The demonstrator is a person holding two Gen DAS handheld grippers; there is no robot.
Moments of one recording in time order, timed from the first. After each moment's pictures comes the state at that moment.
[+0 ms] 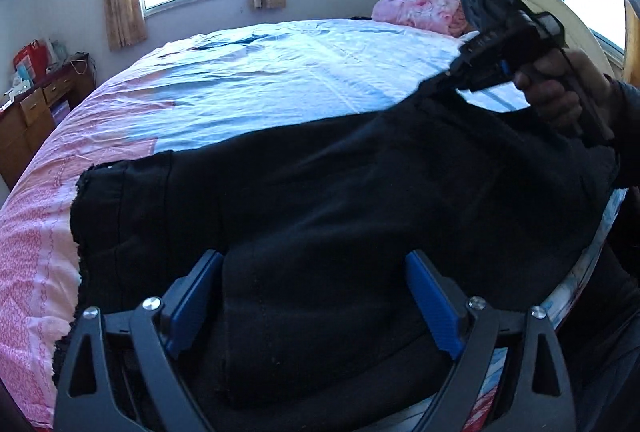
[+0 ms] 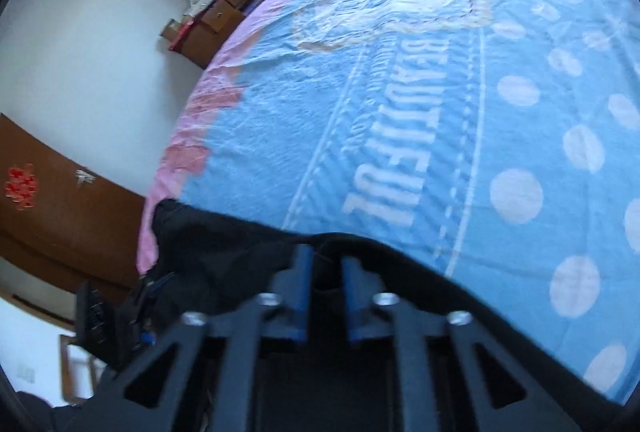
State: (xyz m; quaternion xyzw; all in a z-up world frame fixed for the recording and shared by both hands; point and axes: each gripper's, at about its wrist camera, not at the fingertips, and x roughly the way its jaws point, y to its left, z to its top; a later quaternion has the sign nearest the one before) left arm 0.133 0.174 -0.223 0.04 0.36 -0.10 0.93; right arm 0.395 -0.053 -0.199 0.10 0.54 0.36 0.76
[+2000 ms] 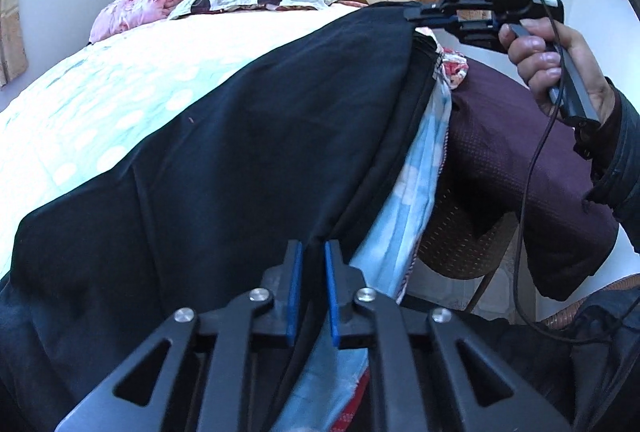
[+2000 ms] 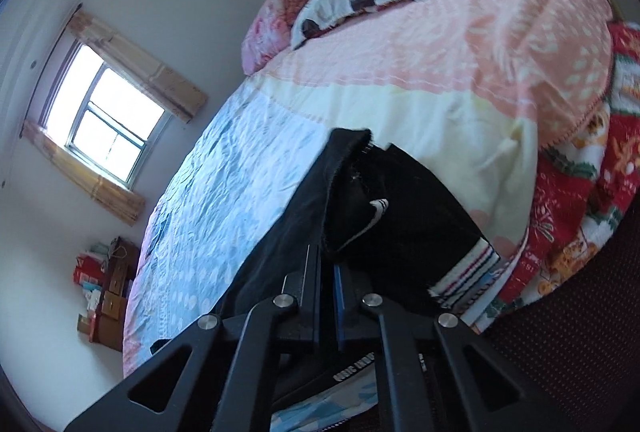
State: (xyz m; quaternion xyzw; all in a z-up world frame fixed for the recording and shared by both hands) left arm 0.133 -0.212 -0.205 0.16 0.37 -0.47 0.78; right arm 0.135 -0.567 -0.142 0.38 0.31 -0.05 0.87
